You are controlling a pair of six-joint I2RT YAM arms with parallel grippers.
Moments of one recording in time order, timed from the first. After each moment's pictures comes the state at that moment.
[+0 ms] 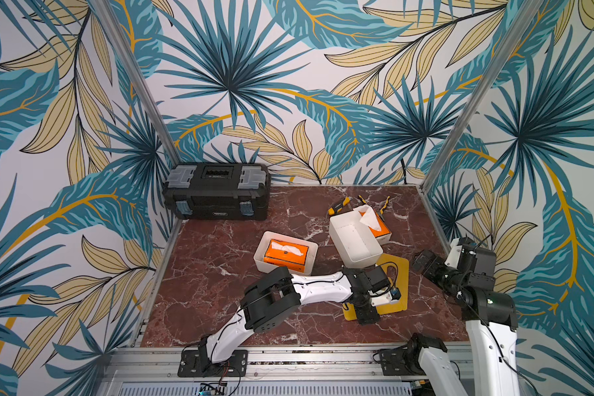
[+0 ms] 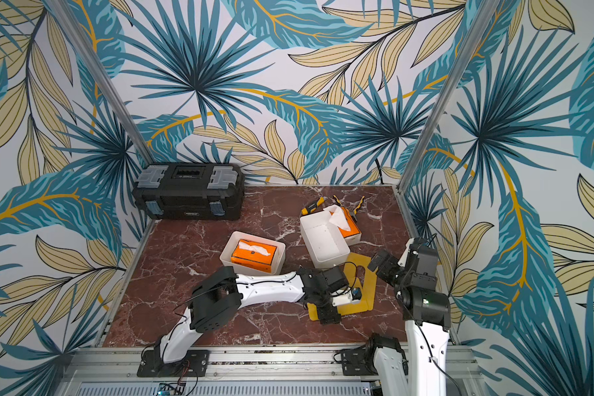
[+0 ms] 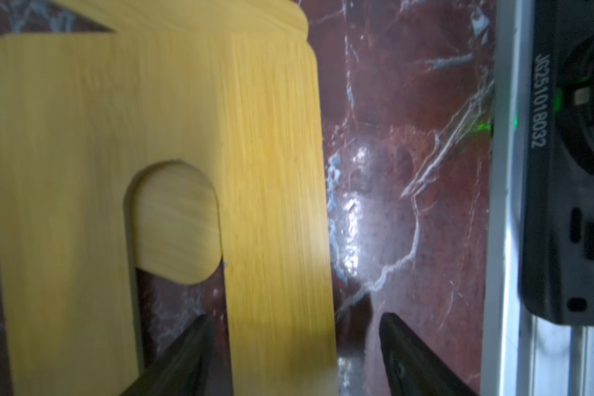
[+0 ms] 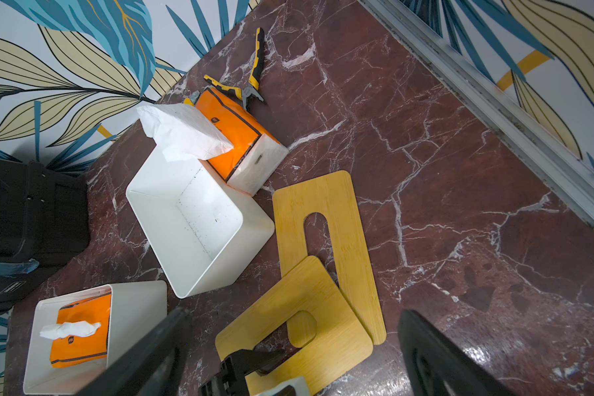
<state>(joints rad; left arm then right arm) -1.21 2.25 1.70 -0.57 0.21 0.18 -0.27 0.69 0.93 -0.99 -0.13 0.44</state>
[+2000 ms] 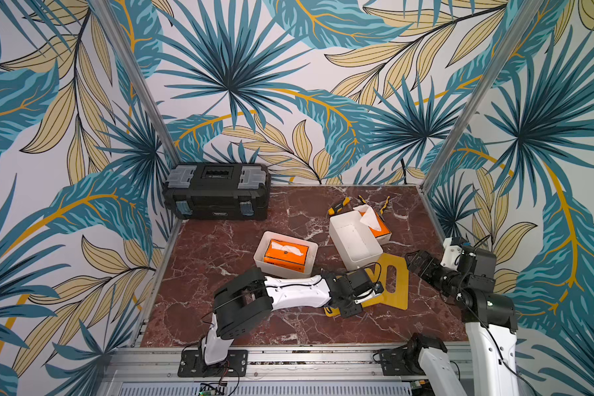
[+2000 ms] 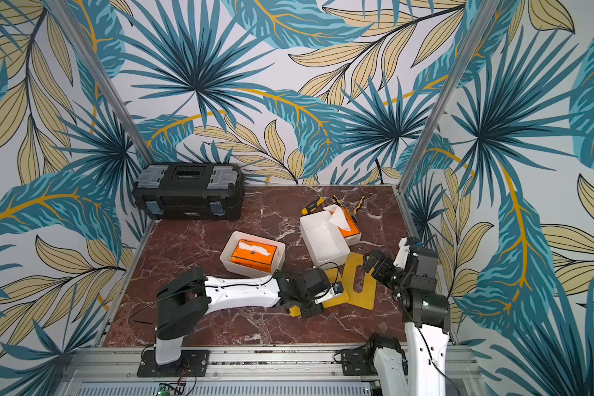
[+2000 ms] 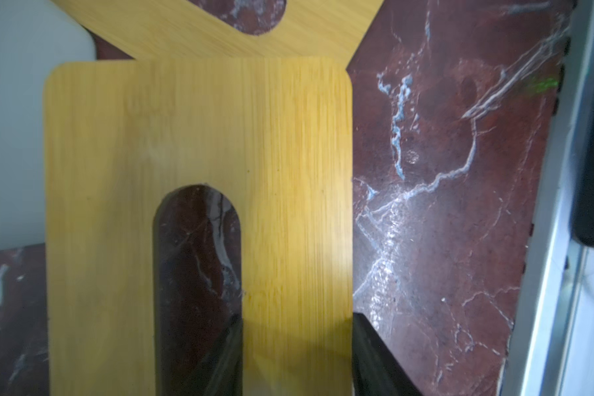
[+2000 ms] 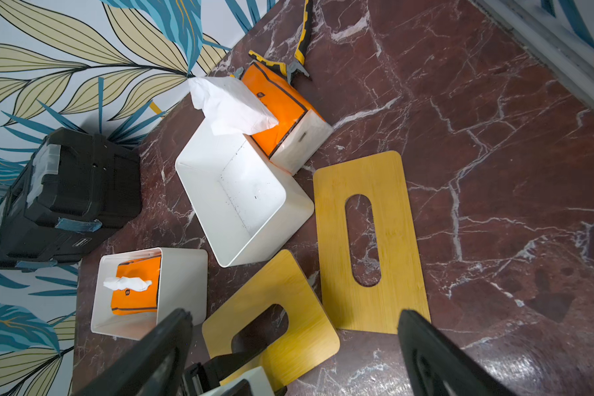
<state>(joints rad) -1.20 1.94 1.34 -0.43 0.00 0.11 -0.27 0.69 0.91 -0.99 -0.30 0.45</state>
